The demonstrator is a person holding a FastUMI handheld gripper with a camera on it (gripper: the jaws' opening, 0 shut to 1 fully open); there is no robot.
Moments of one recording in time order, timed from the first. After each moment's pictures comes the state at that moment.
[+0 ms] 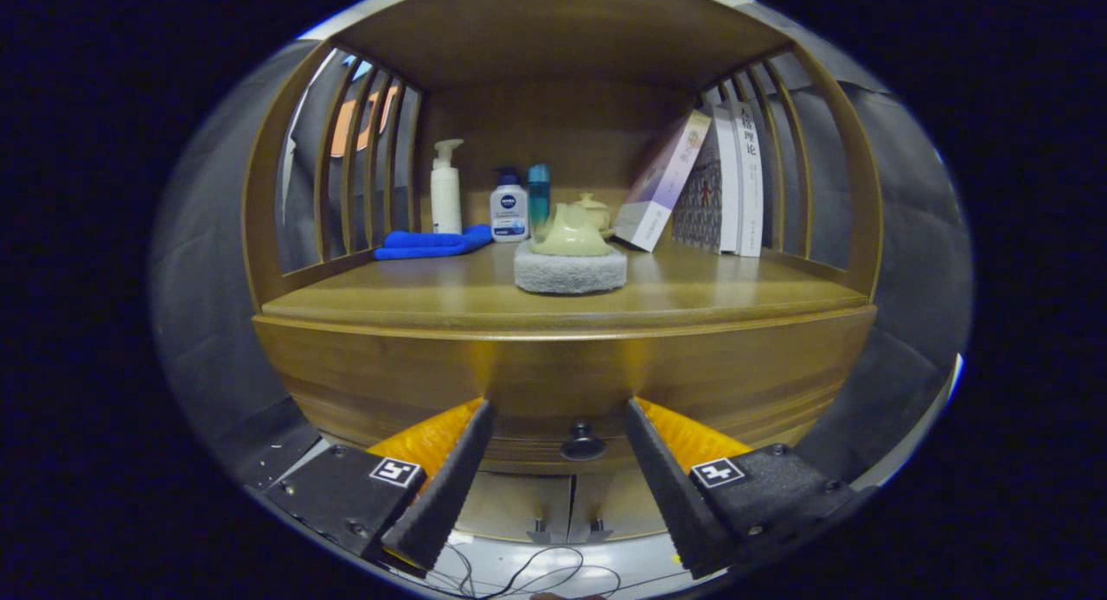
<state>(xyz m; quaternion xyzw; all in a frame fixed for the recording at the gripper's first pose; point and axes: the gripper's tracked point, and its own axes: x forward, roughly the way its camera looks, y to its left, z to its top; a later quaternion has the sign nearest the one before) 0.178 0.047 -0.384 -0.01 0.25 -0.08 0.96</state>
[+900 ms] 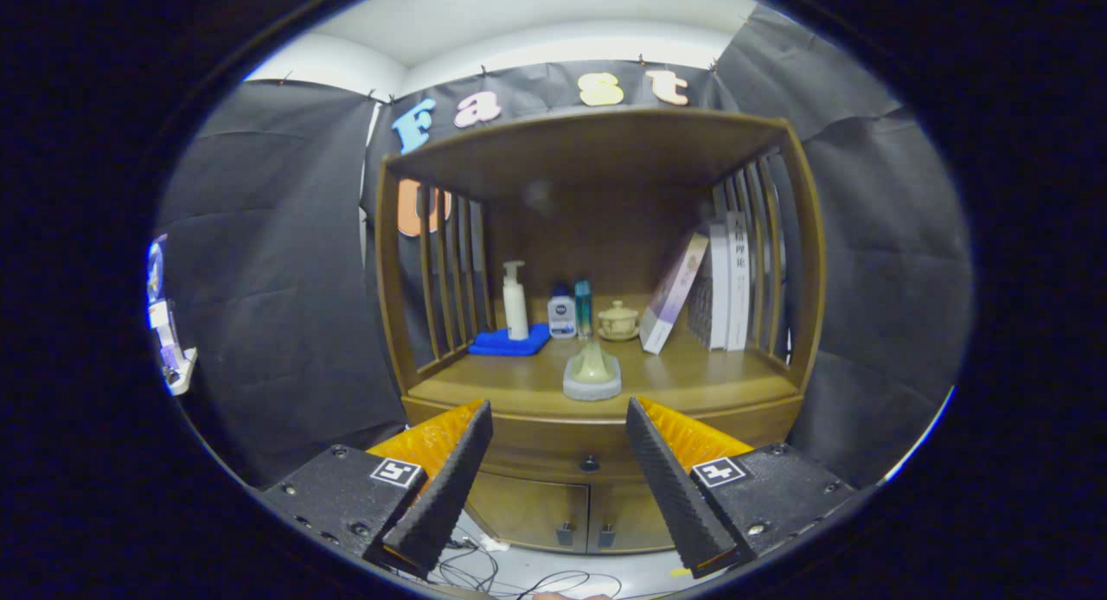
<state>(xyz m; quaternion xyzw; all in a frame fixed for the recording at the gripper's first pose) 0.067 0.062 -0.185 0.01 0.15 0.03 0.99</state>
